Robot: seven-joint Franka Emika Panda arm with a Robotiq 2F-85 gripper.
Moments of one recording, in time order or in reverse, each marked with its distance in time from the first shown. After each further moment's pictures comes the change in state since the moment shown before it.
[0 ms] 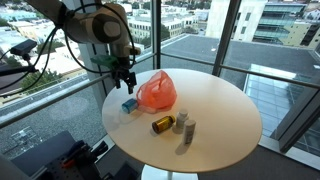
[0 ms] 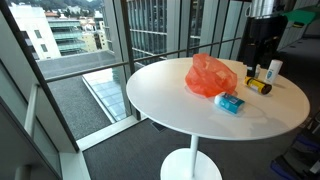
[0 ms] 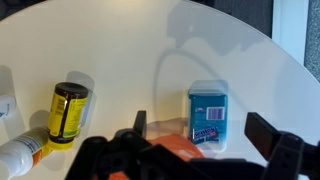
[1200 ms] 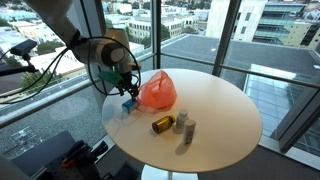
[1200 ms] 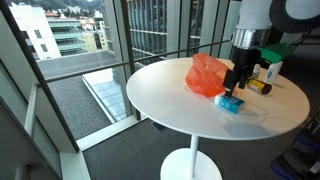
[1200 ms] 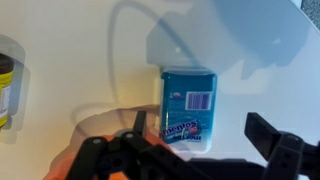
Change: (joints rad) arm 0.038 0.214 -0.004 -0.010 0.000 0.334 0.000
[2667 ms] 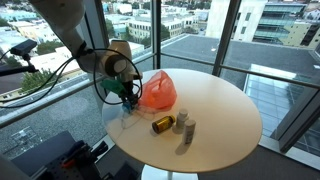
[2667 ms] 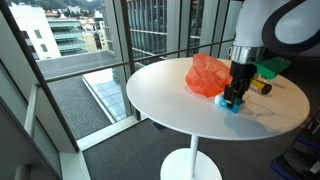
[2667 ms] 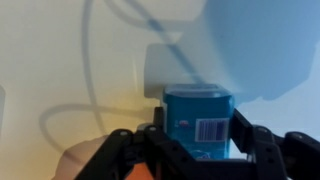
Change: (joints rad) arm 0.035 0.103 -0.046 0.002 0.000 0.070 0.001
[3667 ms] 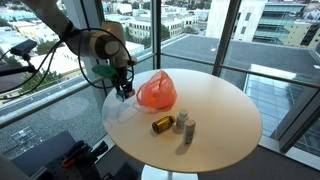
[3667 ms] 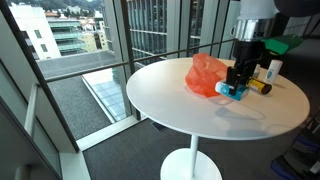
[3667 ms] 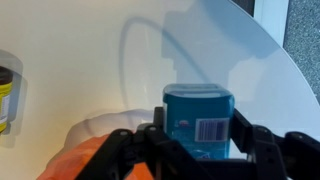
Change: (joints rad) arm 0.010 -0.170 0.041 0.001 0.064 -0.167 0.000
